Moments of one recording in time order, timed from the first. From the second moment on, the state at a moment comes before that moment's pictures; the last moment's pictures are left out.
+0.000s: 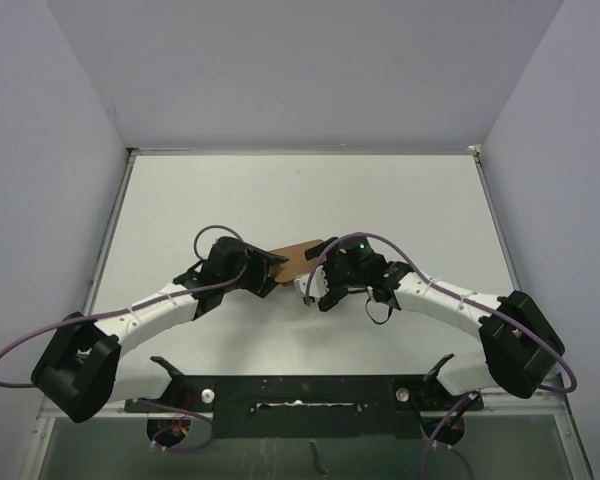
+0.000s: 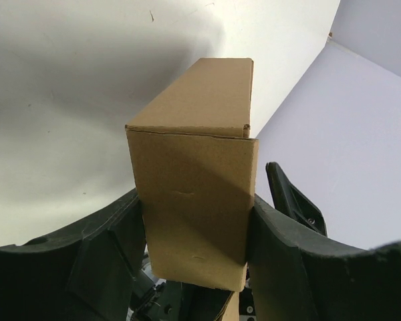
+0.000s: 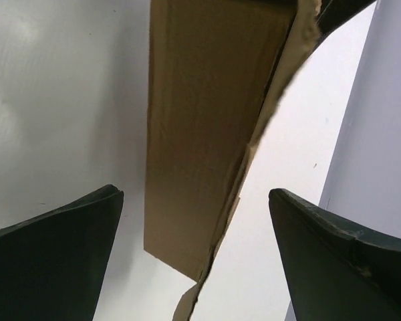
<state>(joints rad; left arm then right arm) -0.63 1.26 0.61 0.00 0.05 -1.74 0.73 1.37 0.75 -0.08 -0.32 -1.28</state>
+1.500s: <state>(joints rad) -0.63 0.86 0.59 -0.02 -0.03 -1.38 0.29 1.42 0.99 -0.10 -0.78 -0.43</state>
